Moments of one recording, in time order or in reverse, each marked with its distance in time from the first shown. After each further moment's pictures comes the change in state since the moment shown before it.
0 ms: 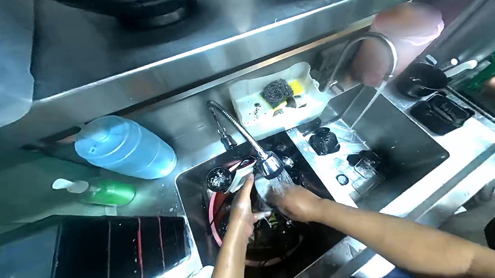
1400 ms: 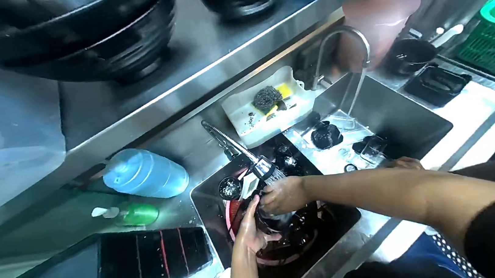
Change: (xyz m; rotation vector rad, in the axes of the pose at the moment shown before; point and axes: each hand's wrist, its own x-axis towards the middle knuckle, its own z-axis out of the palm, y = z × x) left_hand -0.017 -0.025 -0.027 -0.043 -0.264 -0.262; right_hand 0.023 0.010 -0.010 -0.534 0.174 -0.762
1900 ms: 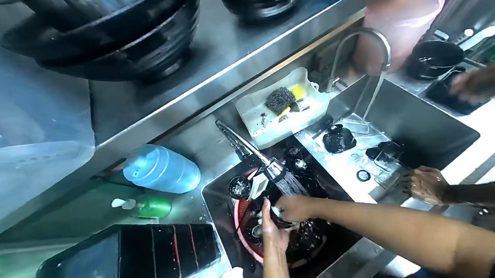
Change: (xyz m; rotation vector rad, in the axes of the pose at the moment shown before) left_hand 0.029 -0.036 0.039 -0.337 0.207 0.332; right_hand 0.023 -0.024 -0.001 1.006 -0.161 0.910
